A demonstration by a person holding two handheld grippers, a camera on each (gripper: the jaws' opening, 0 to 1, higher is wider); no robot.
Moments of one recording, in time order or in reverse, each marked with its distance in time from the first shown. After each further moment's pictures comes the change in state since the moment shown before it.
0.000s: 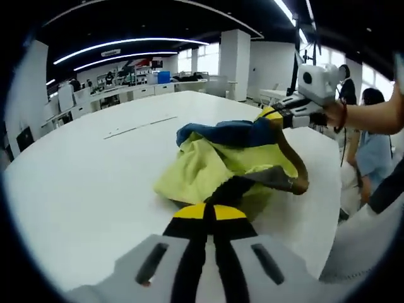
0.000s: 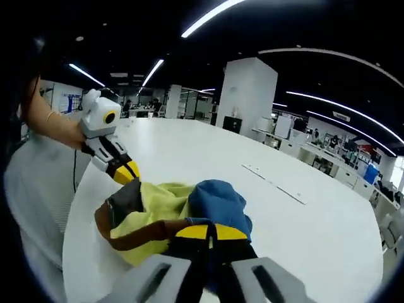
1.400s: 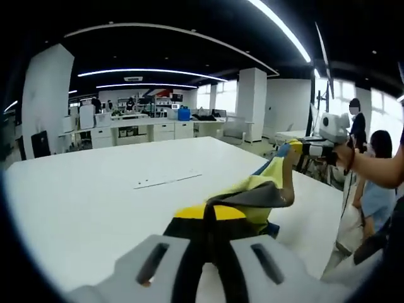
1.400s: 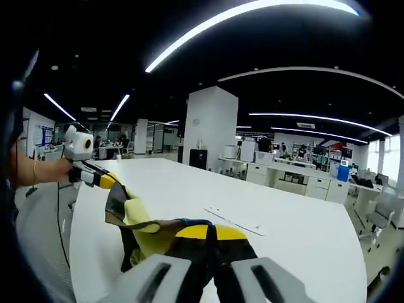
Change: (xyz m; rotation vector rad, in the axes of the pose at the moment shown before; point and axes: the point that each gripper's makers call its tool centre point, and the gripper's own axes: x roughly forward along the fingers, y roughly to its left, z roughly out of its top) left arm -0.046 0.046 0.129 -0.053 -0.249 0.088; right arm -0.053 -0.075 0.097 0.142 -0.201 -0.208
